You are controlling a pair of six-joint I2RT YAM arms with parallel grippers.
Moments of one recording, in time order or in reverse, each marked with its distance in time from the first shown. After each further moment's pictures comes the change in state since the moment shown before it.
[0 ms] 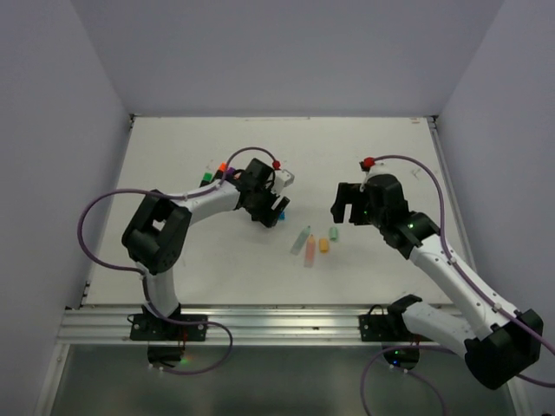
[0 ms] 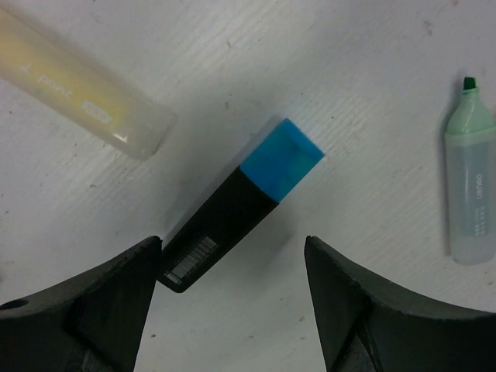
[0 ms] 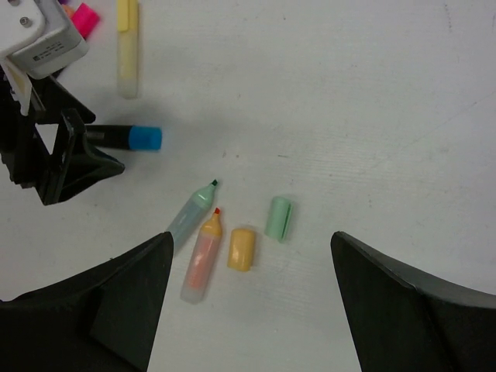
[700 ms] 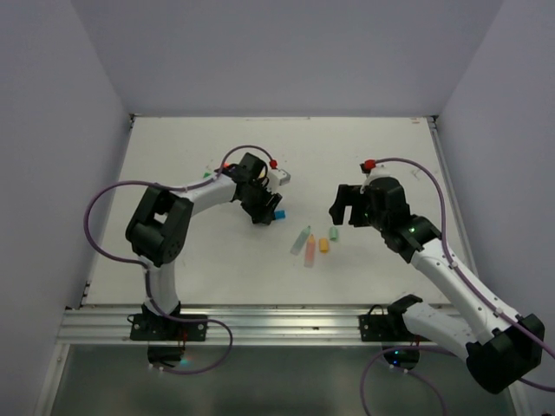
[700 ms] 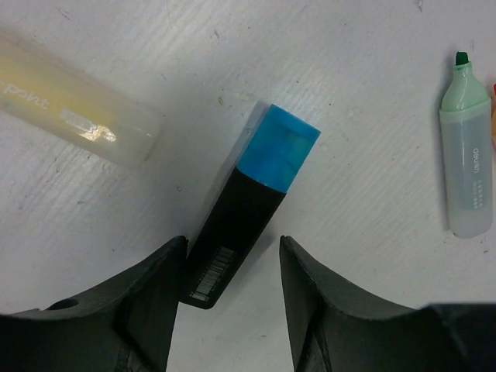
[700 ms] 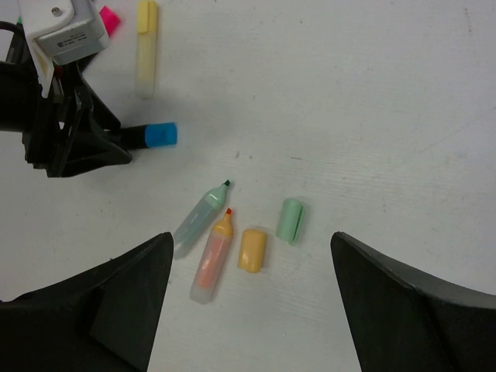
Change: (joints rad) left arm 0.089 0.072 0.057 -0.088 0.188 0.109; right arm 0.000 -0.038 -0.036 0.037 -0.034 0.006
